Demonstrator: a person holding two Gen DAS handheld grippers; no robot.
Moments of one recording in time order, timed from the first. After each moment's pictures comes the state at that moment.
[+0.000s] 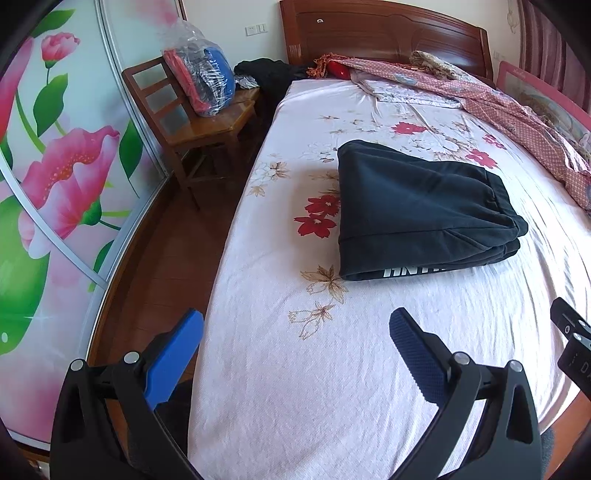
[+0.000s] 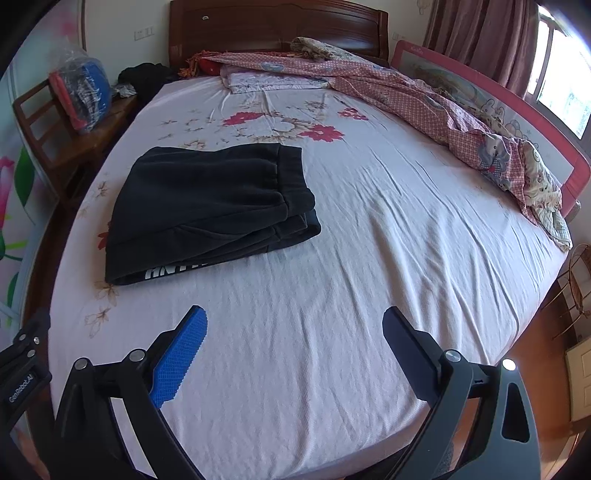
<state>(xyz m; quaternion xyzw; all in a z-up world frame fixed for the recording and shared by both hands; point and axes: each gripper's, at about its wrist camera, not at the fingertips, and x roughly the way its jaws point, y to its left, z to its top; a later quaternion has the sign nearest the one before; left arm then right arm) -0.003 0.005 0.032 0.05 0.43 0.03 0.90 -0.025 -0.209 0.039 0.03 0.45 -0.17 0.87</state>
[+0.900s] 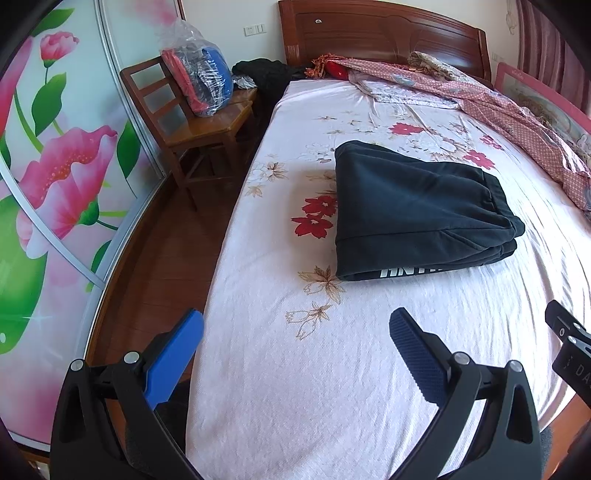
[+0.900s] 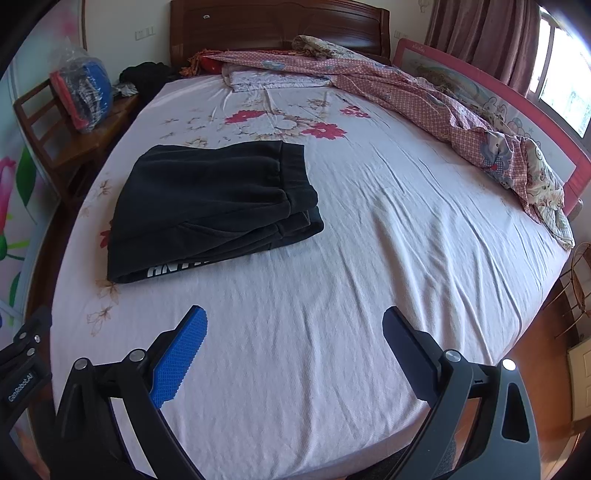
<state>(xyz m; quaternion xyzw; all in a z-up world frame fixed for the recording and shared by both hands) -0.003 0.006 0.034 0.05 0.43 0.03 0.90 -0.027 -0.209 0.037 0.03 0.46 -0.16 0.87</state>
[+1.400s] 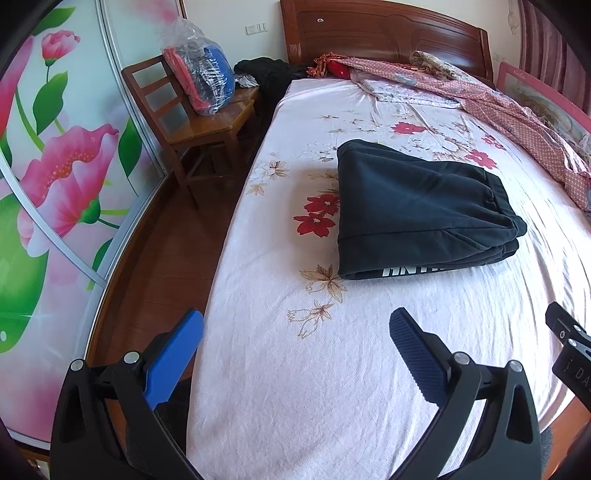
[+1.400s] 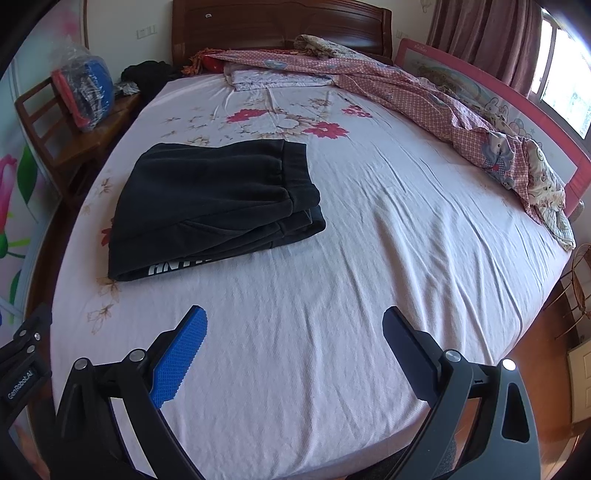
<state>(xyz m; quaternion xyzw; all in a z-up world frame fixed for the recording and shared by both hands) -0.002 0.006 0.032 0.05 0.43 0.03 0.90 -0.027 -0.209 0.038 0.04 0.46 -0.16 0.87</state>
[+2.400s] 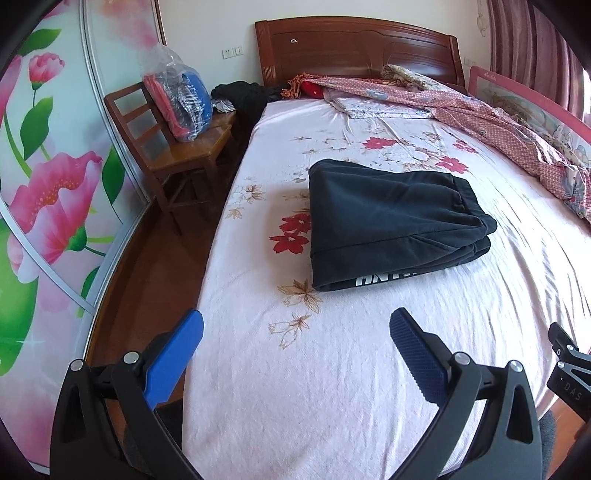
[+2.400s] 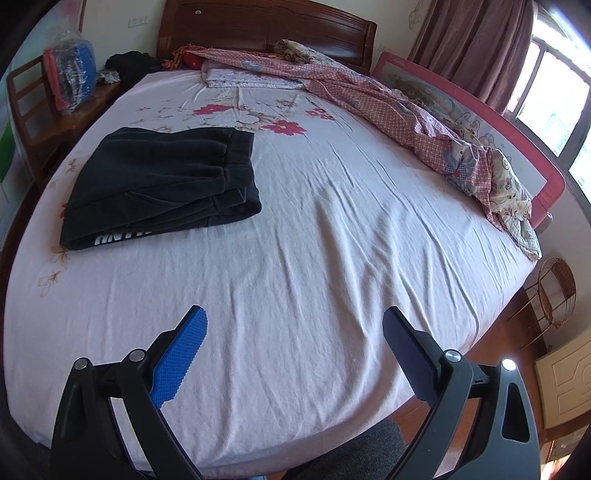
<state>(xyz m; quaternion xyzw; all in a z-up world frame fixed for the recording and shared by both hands) -0.022 -0.007 0.044 0.06 0.39 -0.01 0.92 -0.070 -0.245 0.025 -0.03 0.45 -0.22 0.87</state>
